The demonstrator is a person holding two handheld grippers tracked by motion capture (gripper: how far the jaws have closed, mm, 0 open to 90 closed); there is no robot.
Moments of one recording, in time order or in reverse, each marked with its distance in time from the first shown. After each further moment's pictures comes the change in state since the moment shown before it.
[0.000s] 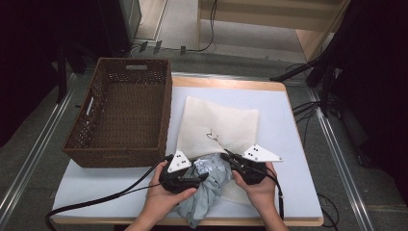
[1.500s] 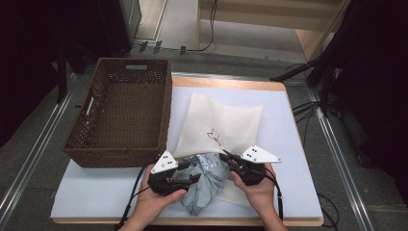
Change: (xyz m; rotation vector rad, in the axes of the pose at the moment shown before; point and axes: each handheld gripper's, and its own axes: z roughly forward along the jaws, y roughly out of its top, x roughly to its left) left arm 0.015 -0.014 -0.021 -0.049 -0.048 -0.057; right arm 0.004 0.000 0.001 0.001 0.010 -0.006
